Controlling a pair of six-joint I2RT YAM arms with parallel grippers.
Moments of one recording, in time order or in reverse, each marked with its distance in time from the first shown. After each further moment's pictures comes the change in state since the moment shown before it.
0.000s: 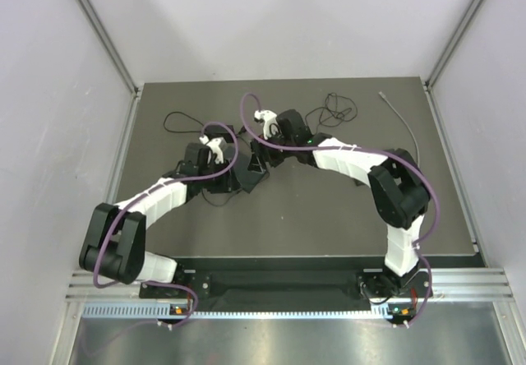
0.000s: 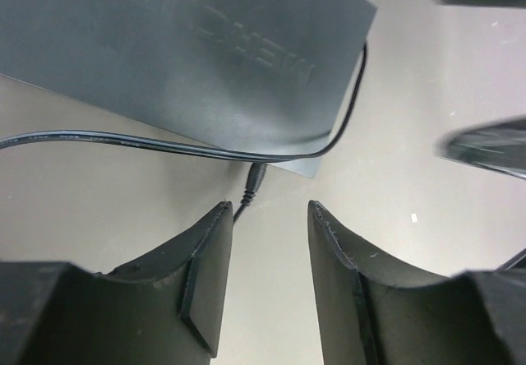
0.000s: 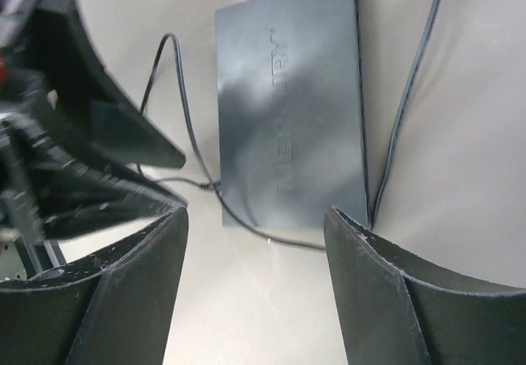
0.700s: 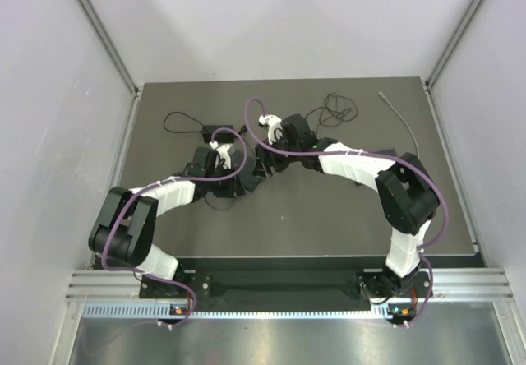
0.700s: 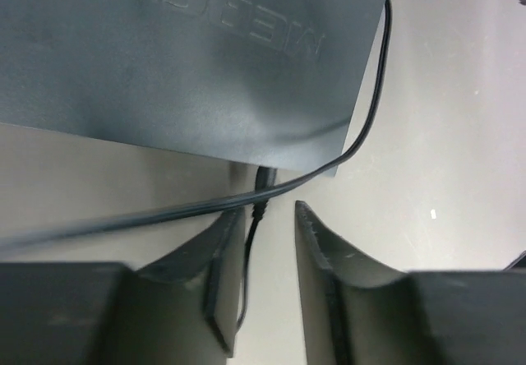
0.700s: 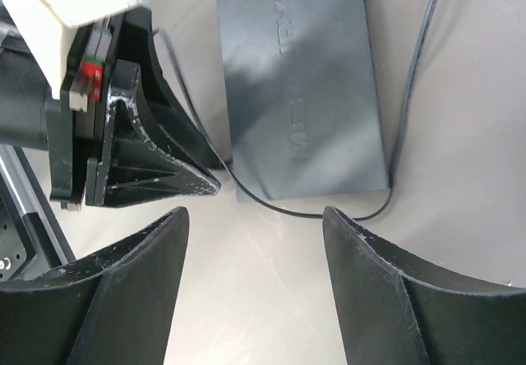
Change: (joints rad) left arm -0.031 0.129 -0.019 0.090 0.047 0.029; right arm 0.001 -0.086 -0.103 0.003 0.011 -0.010
